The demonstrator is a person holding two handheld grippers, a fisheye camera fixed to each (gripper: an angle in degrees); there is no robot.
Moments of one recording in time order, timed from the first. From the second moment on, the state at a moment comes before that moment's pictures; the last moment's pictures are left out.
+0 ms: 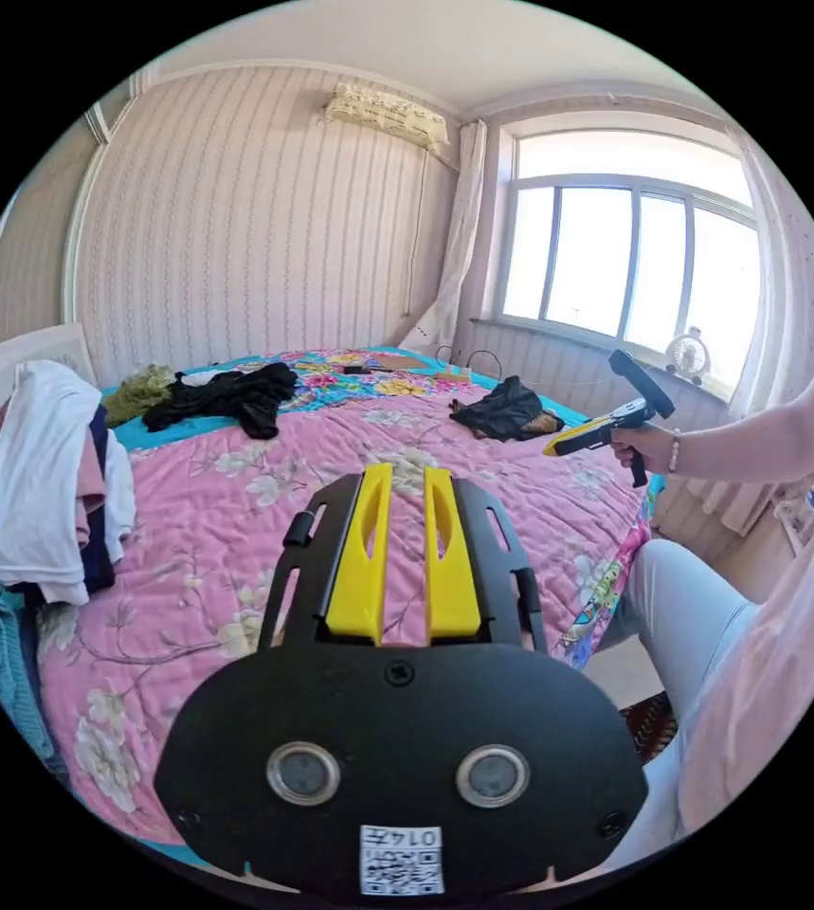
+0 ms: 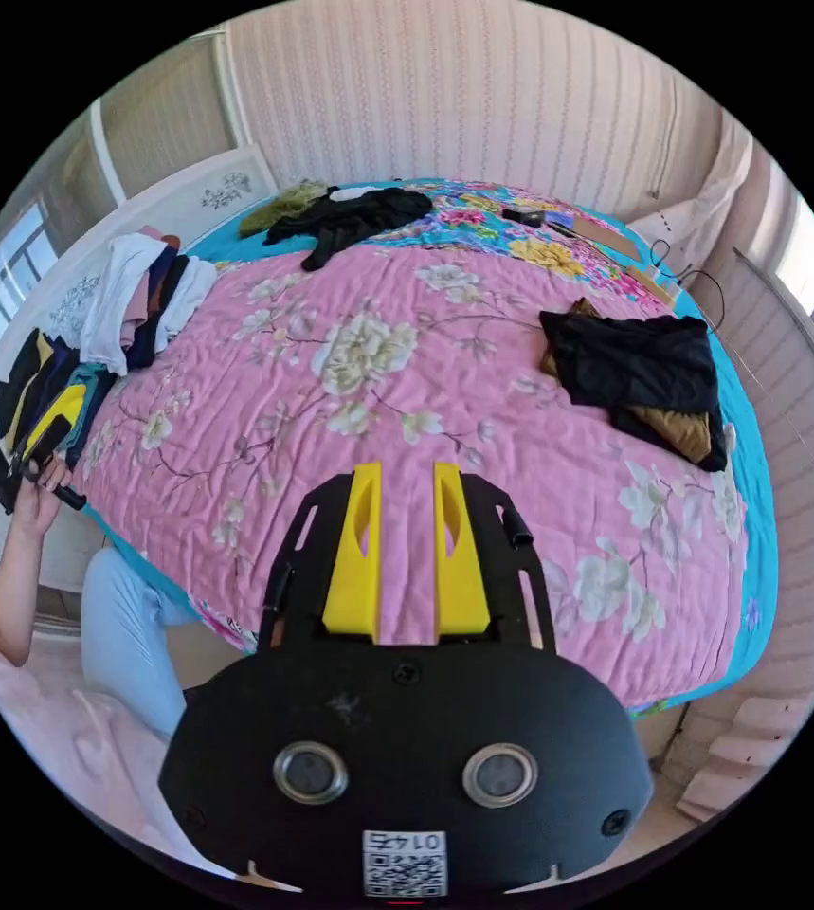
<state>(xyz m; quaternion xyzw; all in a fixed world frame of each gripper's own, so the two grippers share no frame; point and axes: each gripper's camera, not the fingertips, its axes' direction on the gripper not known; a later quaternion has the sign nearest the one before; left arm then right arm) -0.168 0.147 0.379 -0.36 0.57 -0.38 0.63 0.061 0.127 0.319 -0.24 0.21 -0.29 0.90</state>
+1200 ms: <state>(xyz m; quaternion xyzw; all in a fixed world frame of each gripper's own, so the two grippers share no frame) 0.319 -0.015 0.499 -0.31 0.78 -0.26 0.48 0.416 0.014 0.284 -0.10 0.08 -0.09 0.99</state>
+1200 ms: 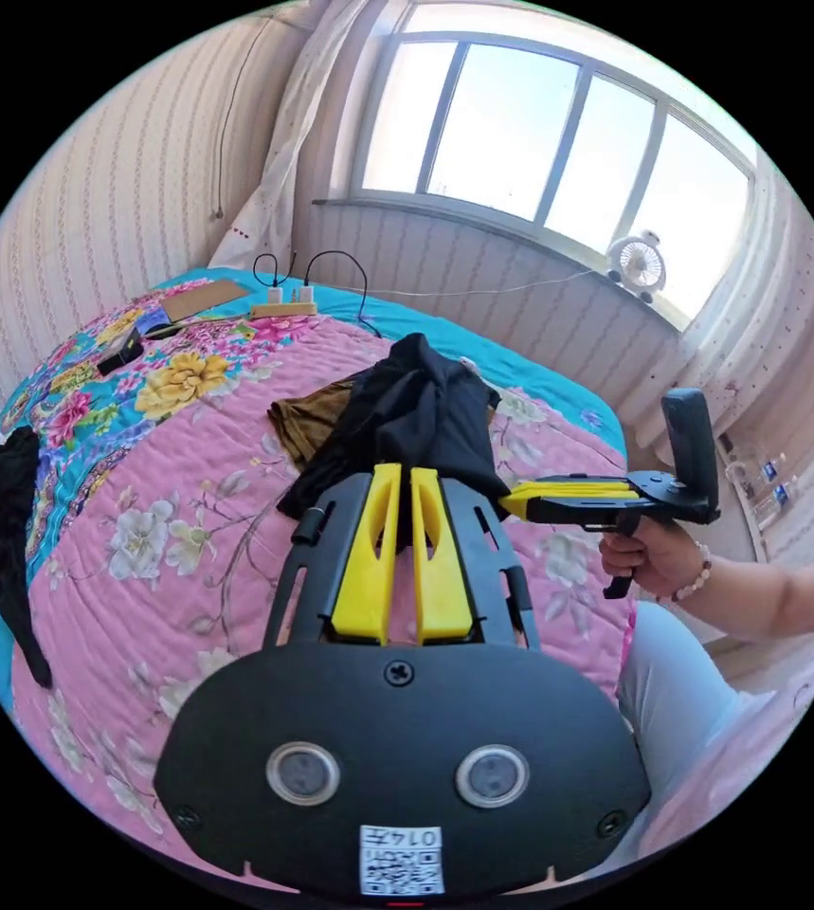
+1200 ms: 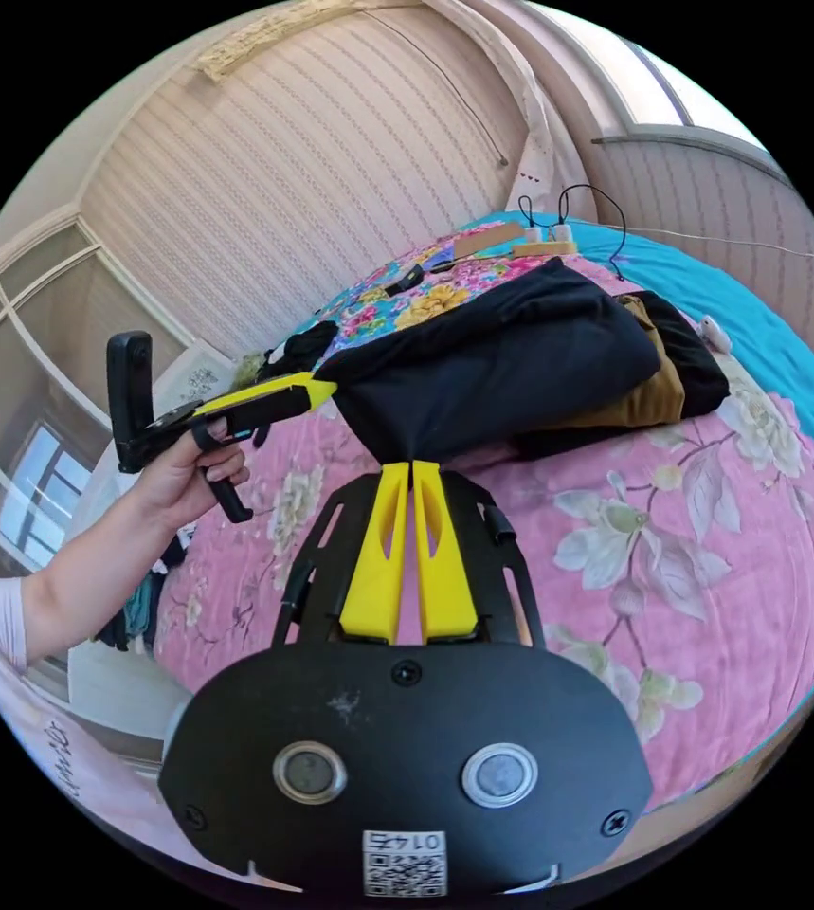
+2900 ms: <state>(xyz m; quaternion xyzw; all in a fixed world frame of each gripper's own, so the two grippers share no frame) 0.216 0.123 0.241 -0.57 0.66 -0.24 0.42 0.568 0.219 0.090 -0.26 -0.01 0.01 0.97</state>
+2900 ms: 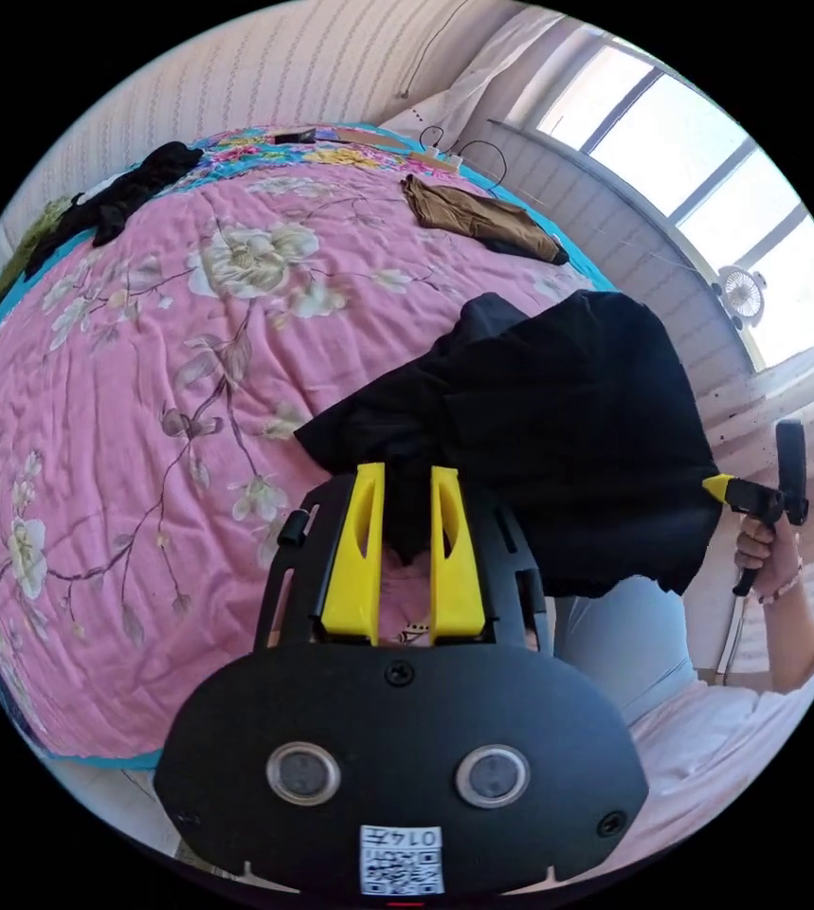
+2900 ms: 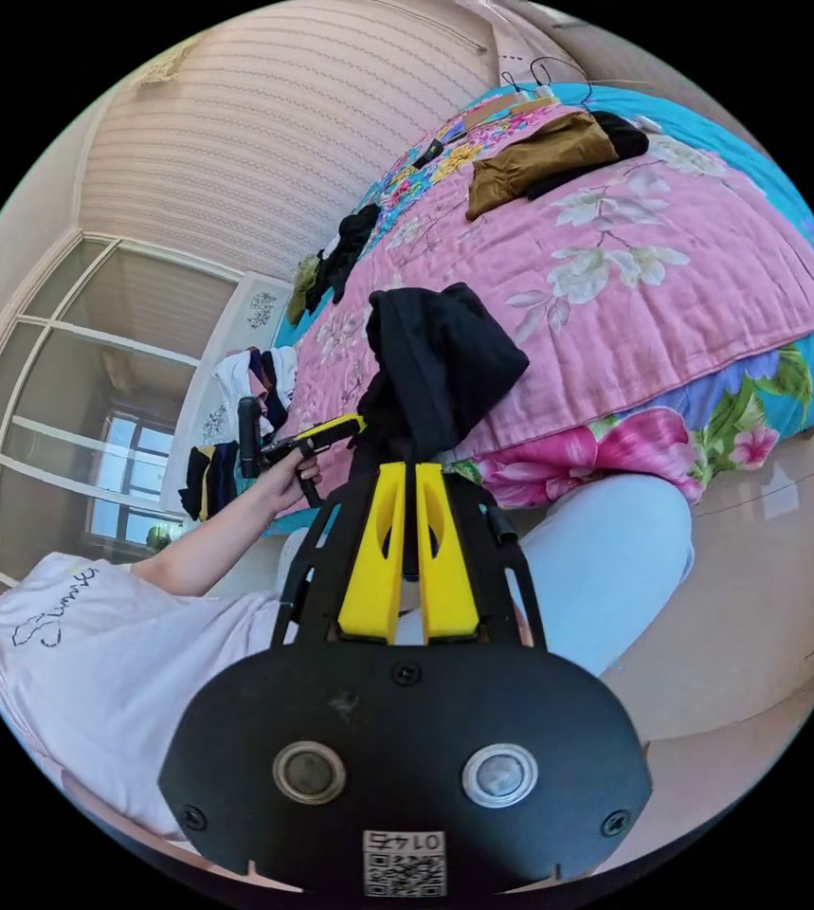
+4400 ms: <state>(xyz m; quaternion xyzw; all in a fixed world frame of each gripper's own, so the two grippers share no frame) 0.197 -0.057 0.266 -0.45 0.78 -0.22 0.38 0.572 0.254 -0.021 -0.13 0.16 0.00 0.98</state>
